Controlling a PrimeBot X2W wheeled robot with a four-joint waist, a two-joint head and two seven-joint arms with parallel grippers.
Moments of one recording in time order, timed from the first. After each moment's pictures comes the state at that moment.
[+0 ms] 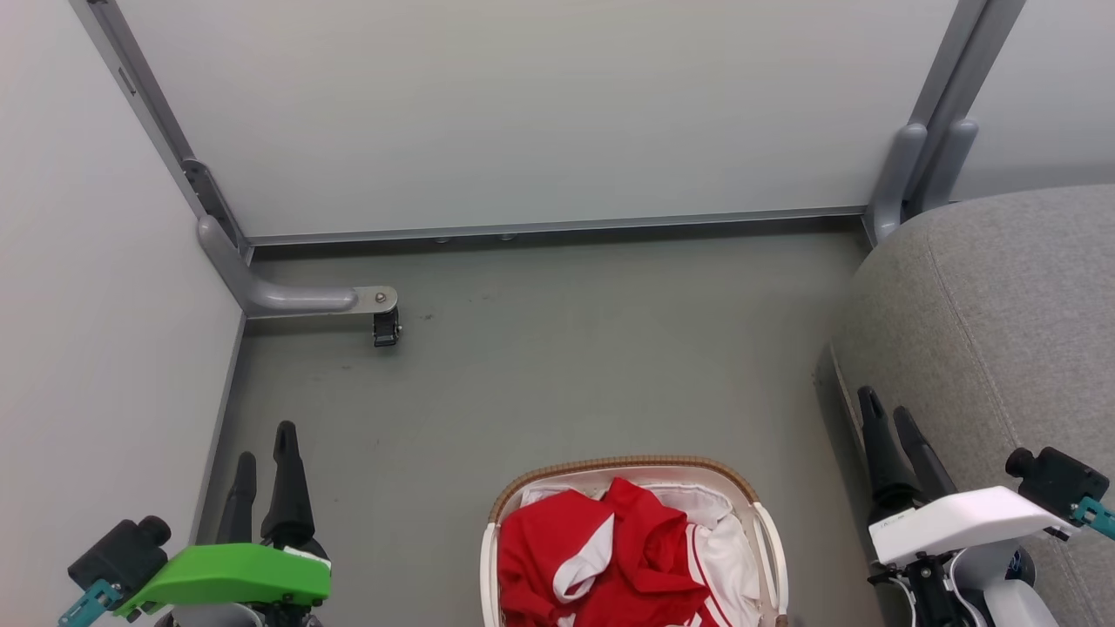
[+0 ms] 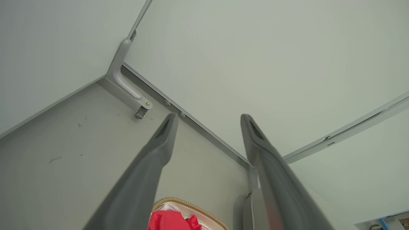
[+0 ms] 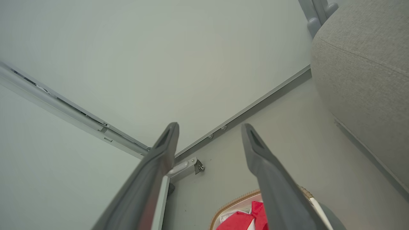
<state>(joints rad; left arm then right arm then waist) 0.00 0.04 -0.01 0.17 -0.85 -0.07 -0.10 -0.07 -0.04 -0.01 0.21 0.82 0.13 -0.10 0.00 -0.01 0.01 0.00</state>
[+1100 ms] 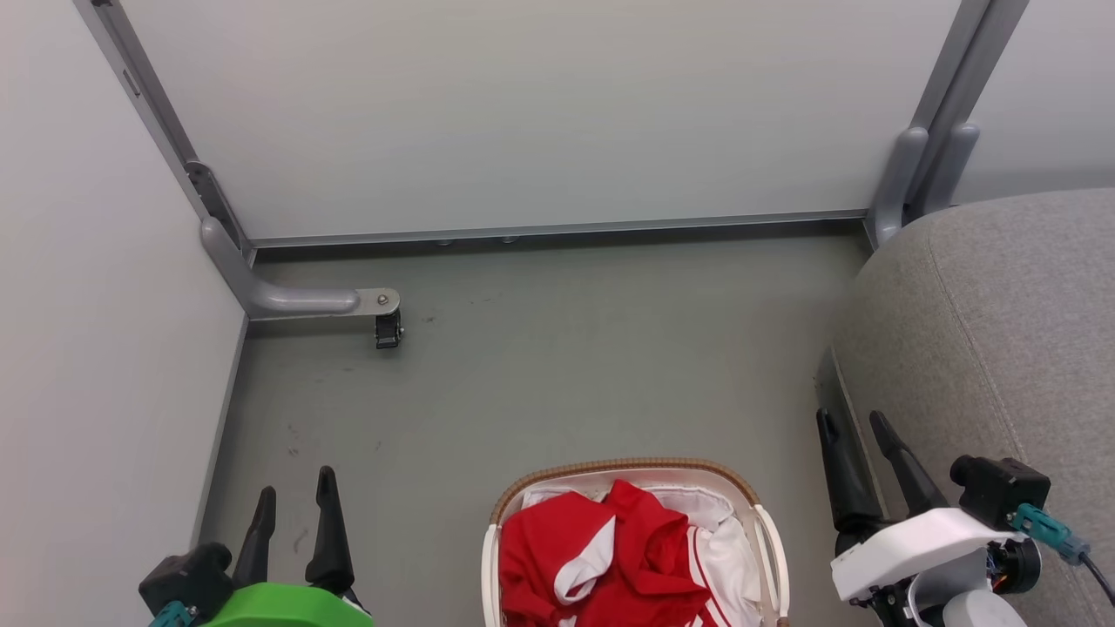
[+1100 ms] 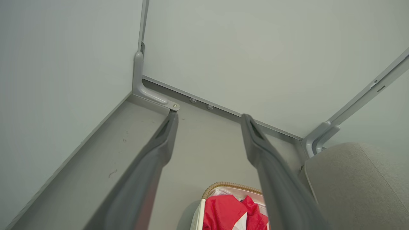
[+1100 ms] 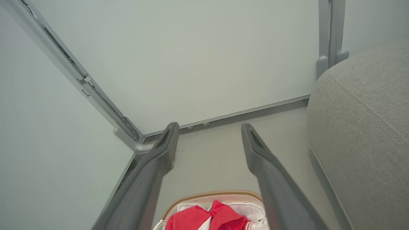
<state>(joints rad) 0.05 0.04 -0.07 0.23 -0.52 -0.05 -0.19 -0.05 -0.04 0.05 0.23 0.46 0.13 -0.19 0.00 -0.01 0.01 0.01</state>
